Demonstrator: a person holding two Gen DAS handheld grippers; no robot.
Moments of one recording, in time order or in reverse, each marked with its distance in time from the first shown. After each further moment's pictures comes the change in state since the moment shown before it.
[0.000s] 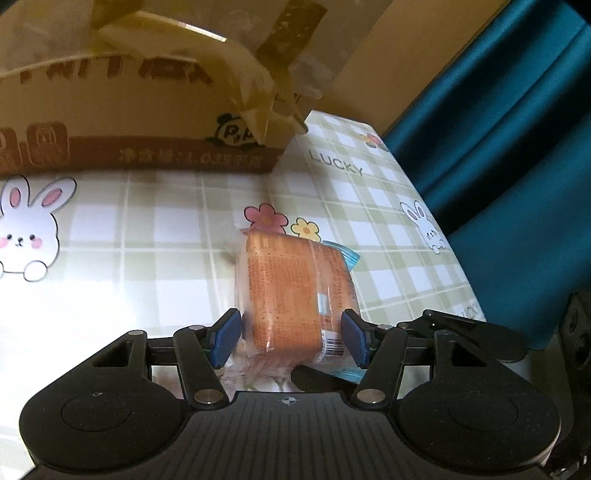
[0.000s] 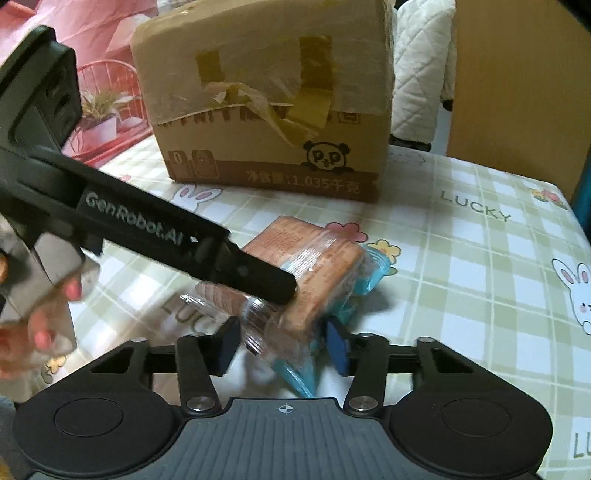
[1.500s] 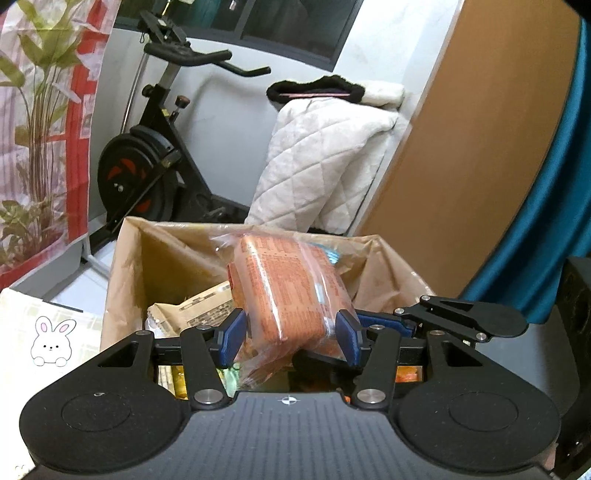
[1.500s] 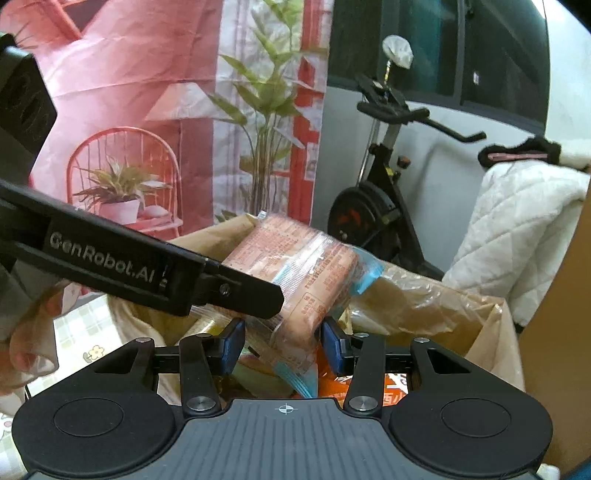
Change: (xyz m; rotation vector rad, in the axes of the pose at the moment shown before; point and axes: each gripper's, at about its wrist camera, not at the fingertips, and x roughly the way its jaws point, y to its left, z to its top) left arm -0.149 0.061 0.198 0.059 -0.386 0.148; right arm 0.053 0.047 0.304 -0.262 -0.230 0.036
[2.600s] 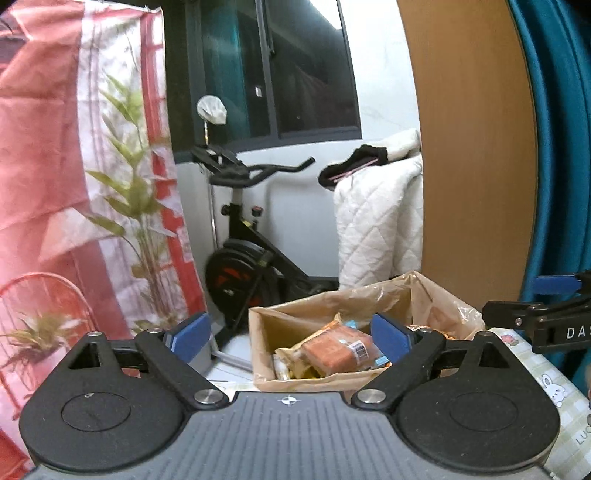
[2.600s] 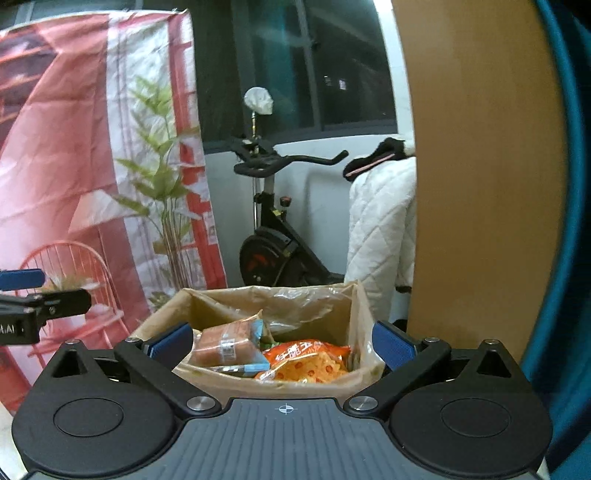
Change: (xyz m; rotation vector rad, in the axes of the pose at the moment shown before) left arm -0.164 -0.094 -0.016 0.310 -0.240 0.412; right arm -0.189 0.002 -0.038 0.357 -0.200 -0.271
